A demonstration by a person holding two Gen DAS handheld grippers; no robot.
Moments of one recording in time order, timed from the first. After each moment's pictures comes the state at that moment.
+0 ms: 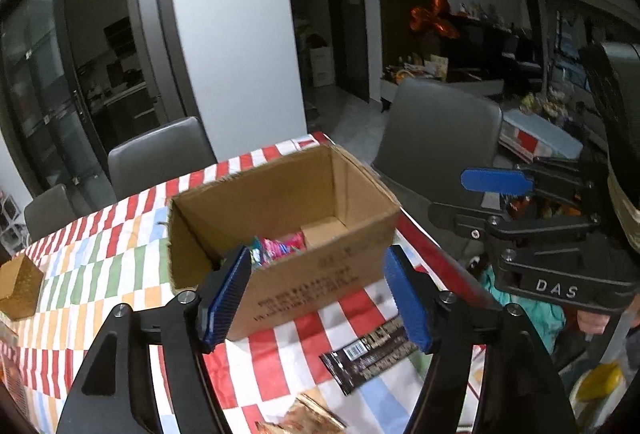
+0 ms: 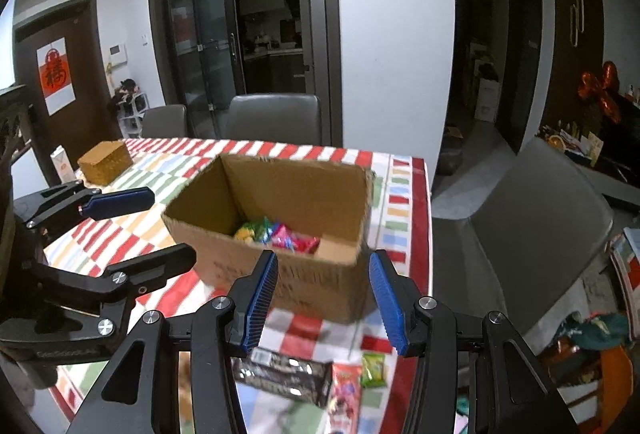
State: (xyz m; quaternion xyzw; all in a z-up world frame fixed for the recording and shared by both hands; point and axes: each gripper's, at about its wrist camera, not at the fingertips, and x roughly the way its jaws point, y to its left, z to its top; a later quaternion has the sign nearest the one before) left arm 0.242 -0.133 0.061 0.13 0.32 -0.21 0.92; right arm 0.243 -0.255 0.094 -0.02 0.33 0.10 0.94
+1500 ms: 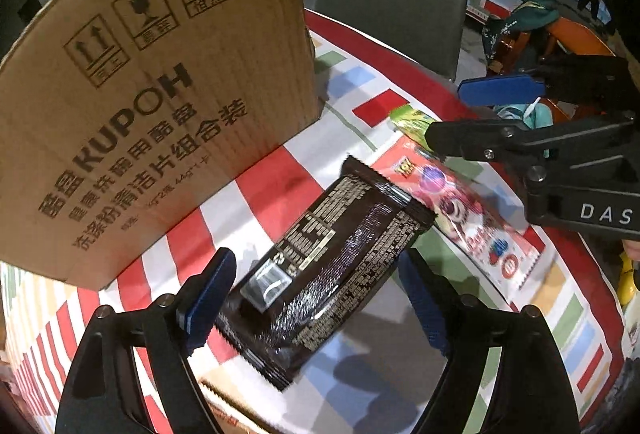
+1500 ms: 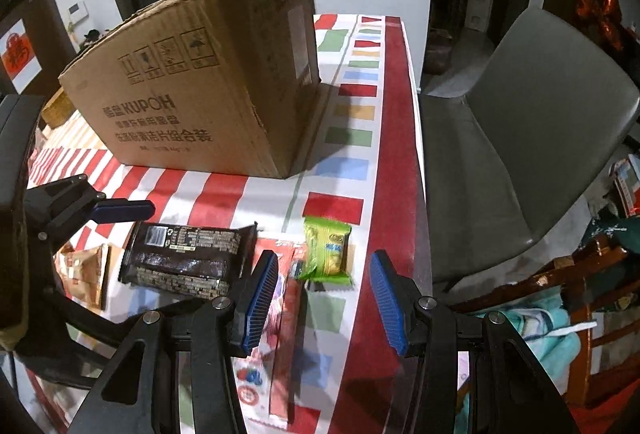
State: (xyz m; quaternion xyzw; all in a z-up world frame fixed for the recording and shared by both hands) left arm 0.262 -0.197 -0.116 0.23 0.48 -0.27 0.80; right arm 0.255 -0.307 -0.055 0.00 0.48 0.07 0.87
